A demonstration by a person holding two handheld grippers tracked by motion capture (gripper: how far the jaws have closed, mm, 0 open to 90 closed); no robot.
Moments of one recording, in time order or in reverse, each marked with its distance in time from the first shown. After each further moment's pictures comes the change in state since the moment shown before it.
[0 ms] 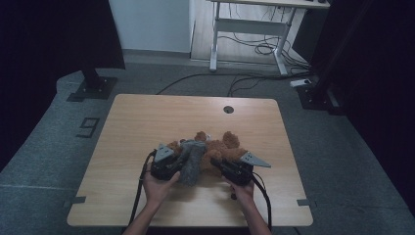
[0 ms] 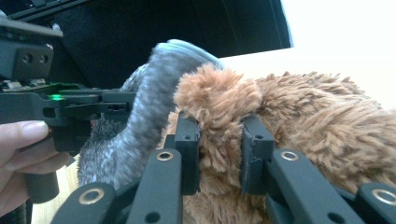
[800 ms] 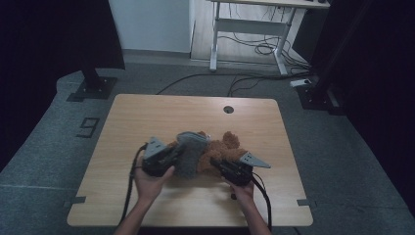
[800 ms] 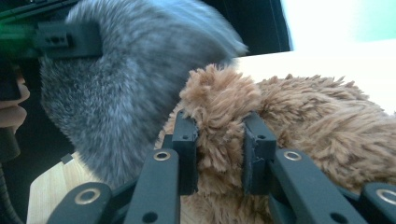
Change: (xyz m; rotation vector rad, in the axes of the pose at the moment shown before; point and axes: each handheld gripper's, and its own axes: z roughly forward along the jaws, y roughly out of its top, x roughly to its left) left arm -0.038 0.045 -0.013 -0.060 -0.071 0.103; right arm 0.003 0.000 0.000 -0.003 -0.002 -0.023
